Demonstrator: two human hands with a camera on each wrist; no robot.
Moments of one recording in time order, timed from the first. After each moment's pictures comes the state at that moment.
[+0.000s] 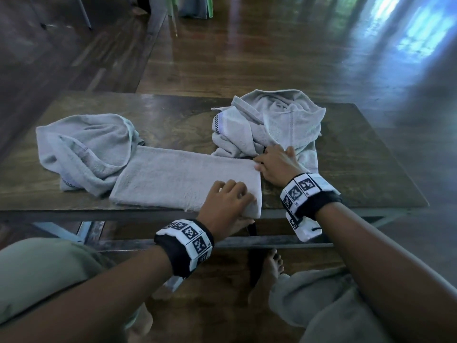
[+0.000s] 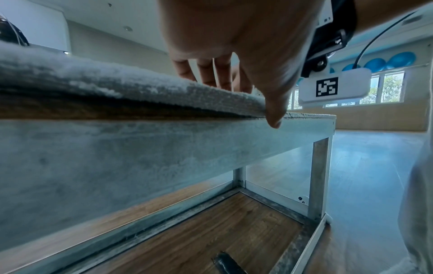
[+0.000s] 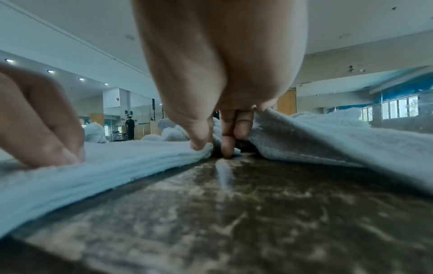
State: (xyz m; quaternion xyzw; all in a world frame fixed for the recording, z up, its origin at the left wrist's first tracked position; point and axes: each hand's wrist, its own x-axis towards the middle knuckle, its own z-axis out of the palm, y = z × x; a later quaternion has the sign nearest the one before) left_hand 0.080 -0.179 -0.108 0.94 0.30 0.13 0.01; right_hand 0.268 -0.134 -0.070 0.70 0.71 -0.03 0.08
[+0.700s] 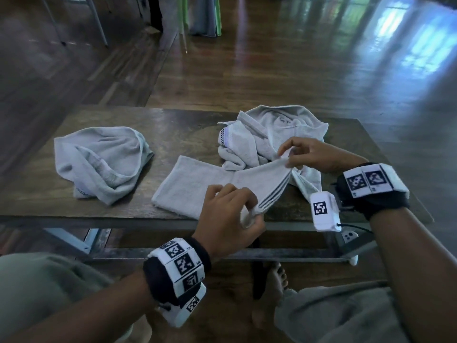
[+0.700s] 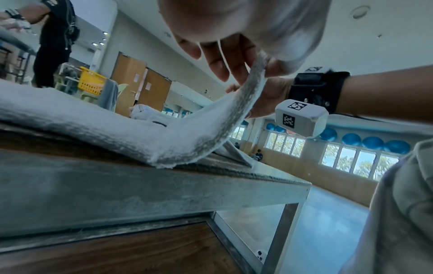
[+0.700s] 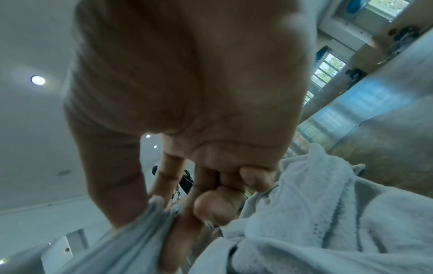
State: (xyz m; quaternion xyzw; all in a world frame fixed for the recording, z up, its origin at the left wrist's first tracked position) left_hand 0.071 -0.211 -0.053 0.84 0.36 0.39 0.13; right_hand 0.317 -0.146 0.012 0.59 0.65 -0.42 -0.22
